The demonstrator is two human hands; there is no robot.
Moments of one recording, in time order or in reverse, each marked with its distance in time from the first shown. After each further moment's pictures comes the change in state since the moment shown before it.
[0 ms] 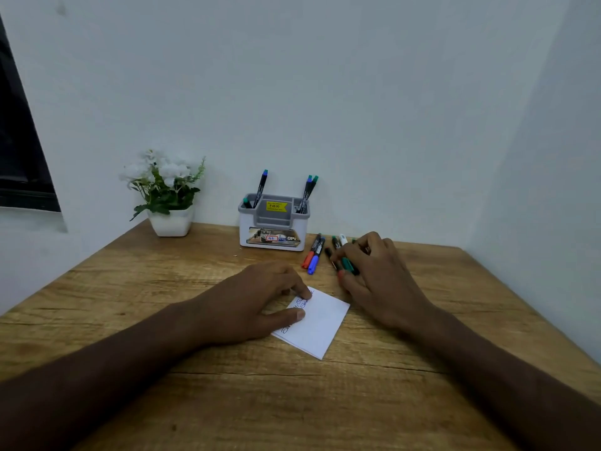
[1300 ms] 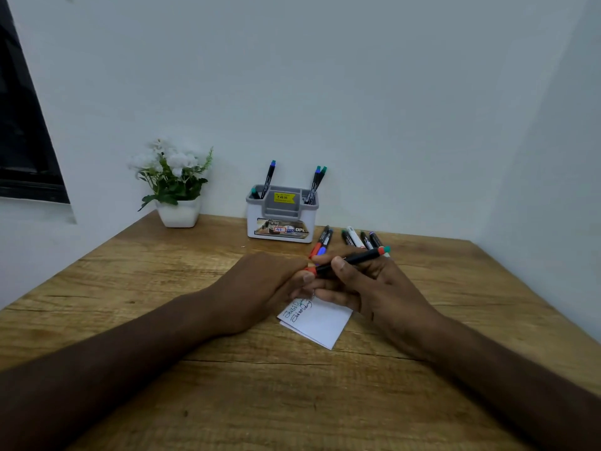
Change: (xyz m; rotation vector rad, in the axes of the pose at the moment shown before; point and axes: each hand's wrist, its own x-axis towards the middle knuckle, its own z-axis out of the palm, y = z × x) left_hand -0.005 0.014 -0.003 0.029 0.193 -0.007; right_hand -0.028 -0.050 -0.007 1.478 -0.206 0.247
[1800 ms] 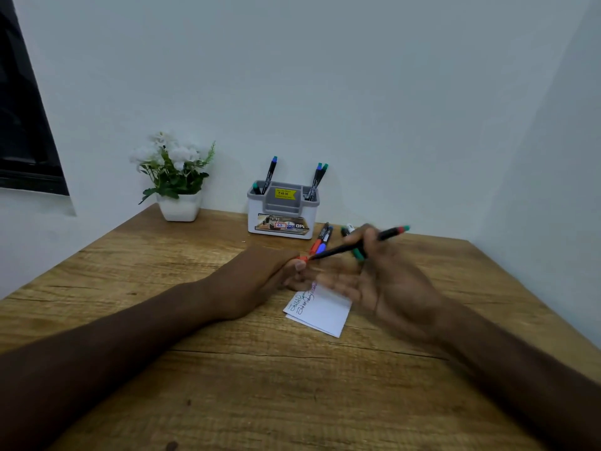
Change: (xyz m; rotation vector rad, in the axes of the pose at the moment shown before) left_hand 0.001 -0.010 -0.001 -0.123 -0.033 -0.021; right_hand 0.002 -0.015 -0.003 0.275 -0.075 0.059
